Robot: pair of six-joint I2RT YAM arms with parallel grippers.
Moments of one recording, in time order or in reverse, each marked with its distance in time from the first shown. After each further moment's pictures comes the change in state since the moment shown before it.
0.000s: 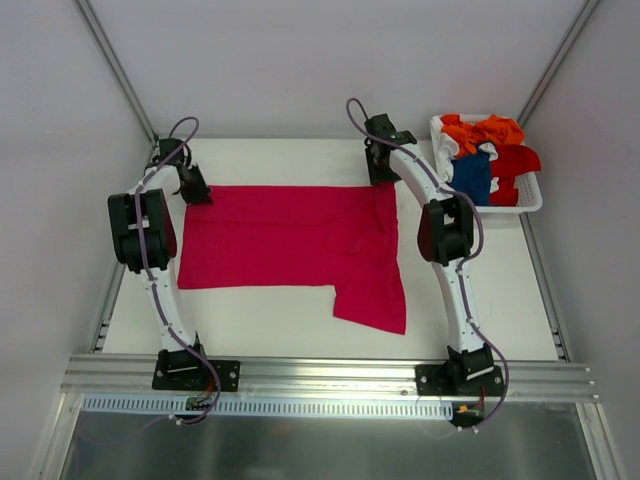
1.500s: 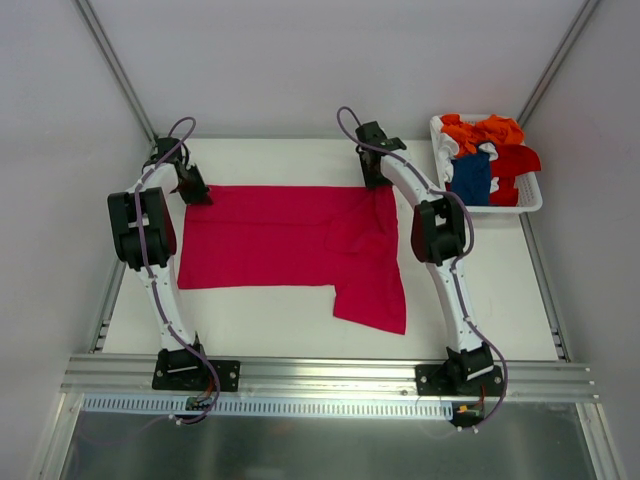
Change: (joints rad) left arm 0.013 0.052 0.055 -0.064 0.031 -0.007; right arm 0.031 0.063 0.007 0.050 0.082 -0.012
